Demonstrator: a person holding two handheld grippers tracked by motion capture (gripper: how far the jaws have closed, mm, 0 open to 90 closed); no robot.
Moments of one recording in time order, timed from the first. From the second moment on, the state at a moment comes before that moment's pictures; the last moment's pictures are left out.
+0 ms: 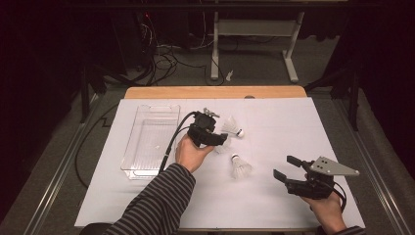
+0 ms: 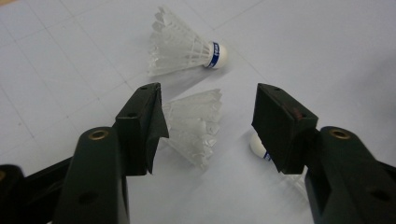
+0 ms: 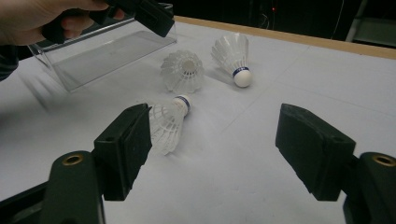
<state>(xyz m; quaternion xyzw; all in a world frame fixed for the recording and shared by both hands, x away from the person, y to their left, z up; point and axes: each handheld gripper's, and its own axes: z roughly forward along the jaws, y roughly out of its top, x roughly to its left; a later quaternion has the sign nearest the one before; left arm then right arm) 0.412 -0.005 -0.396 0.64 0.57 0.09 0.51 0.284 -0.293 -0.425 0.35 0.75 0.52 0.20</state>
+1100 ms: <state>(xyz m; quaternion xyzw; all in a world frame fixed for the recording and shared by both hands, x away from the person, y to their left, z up) 0.427 -0.019 -0.426 0.69 0.61 0.08 0.38 0.285 -0.292 -0.426 0.36 0.76 0.52 0.19</state>
